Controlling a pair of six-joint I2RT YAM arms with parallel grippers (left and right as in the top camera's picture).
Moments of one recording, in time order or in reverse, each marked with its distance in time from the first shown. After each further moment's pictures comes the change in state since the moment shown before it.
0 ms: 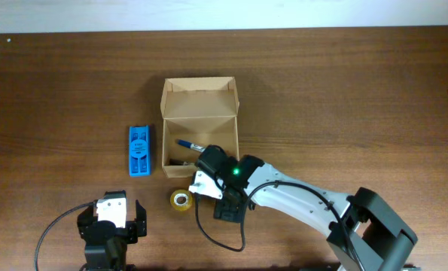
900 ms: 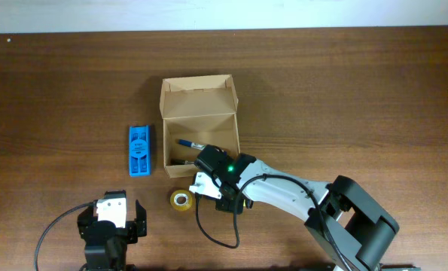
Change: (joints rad) left arm 0.000 0.000 0.000 0.000 0.000 0.000; right arm -0.011 0.103 0.001 0.038 -0.031 -0.007
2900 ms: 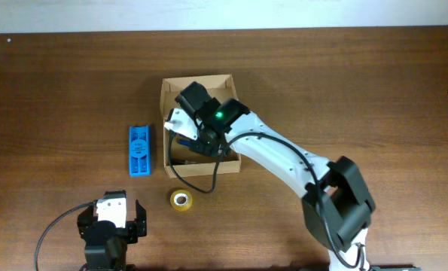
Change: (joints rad) left arm 0.000 0.000 0.000 0.000 0.000 0.000; right arm -0.111 0.181 0.576 -0.132 0.051 -0.029
